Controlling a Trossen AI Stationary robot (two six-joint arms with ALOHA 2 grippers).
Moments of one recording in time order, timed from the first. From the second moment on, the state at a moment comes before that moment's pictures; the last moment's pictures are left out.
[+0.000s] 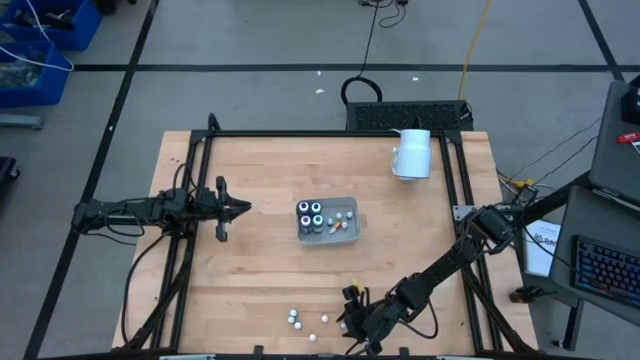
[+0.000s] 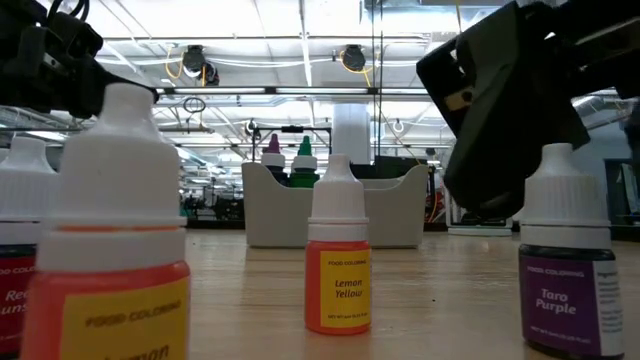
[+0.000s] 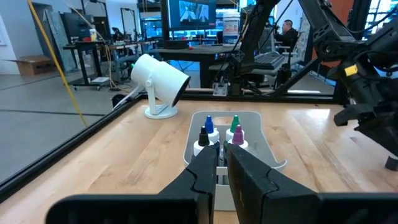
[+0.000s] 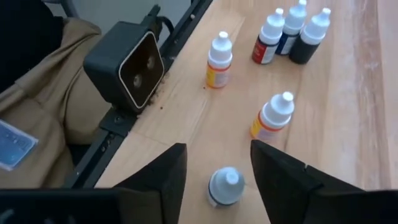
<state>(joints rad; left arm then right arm) 0.00 0.06 0.01 0.02 -0.11 0.00 0.69 1.99 1.09 0.22 0.24 0.20</state>
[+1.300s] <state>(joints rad) 0.00 0.06 0.01 0.02 -0.11 0.02 0.61 1.65 1.04 -0.07 0.78 0.16</state>
